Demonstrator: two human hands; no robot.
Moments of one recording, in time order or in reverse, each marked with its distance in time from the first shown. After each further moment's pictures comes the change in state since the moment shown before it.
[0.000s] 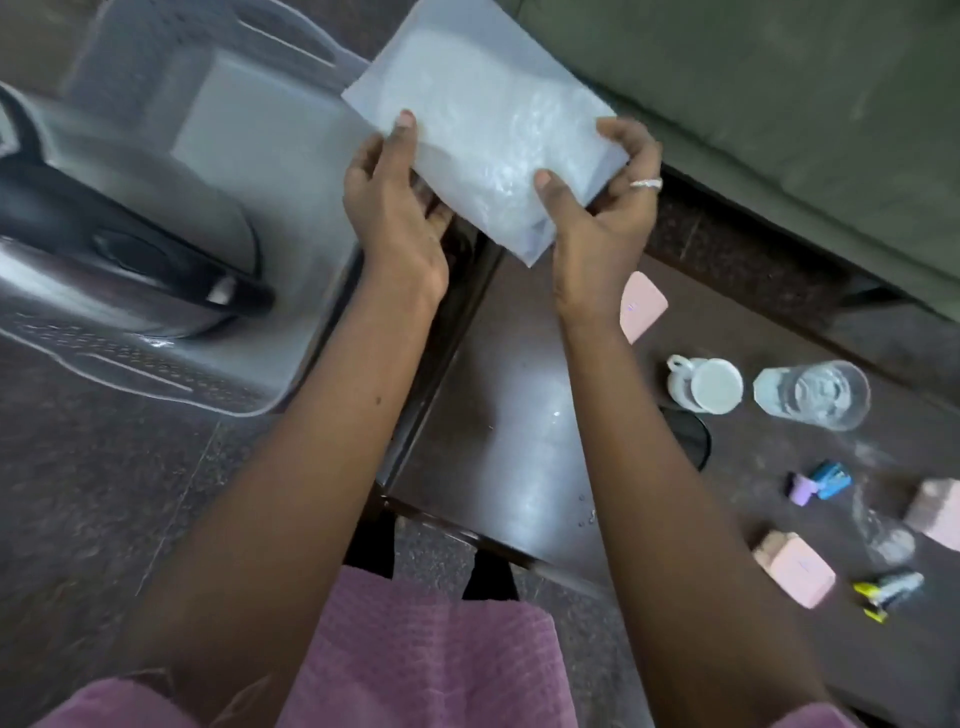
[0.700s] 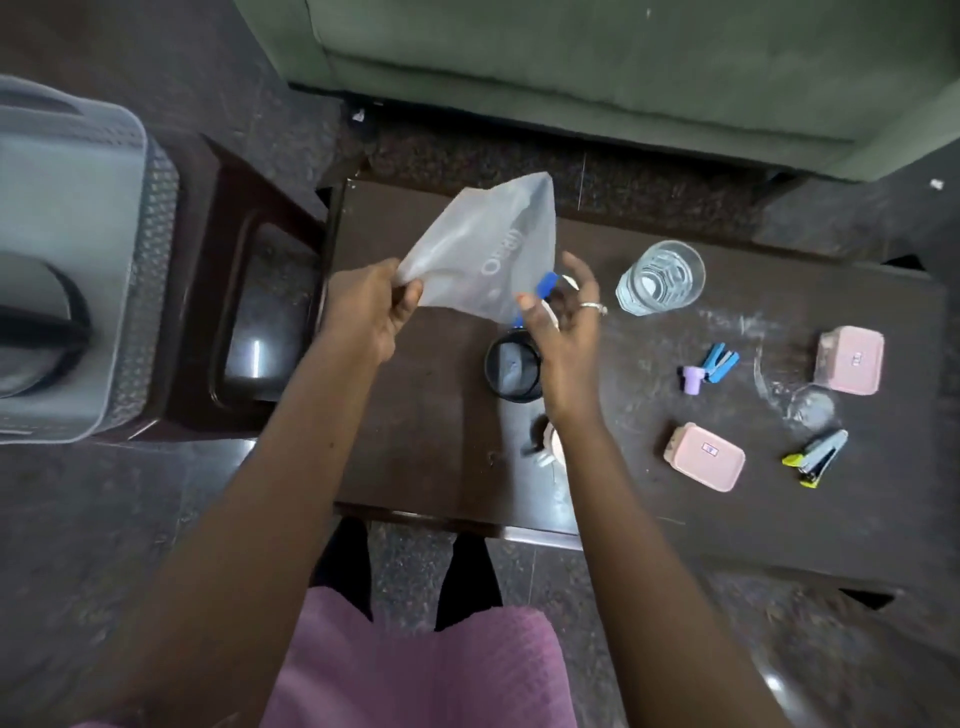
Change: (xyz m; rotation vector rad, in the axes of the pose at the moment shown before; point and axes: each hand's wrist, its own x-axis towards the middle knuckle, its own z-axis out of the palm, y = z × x) left_hand -0.114 -0.146 0.037 0.707 0.013 -0.281; right_hand -0.083 0.045 -0.235 0.098 0.079 0.342
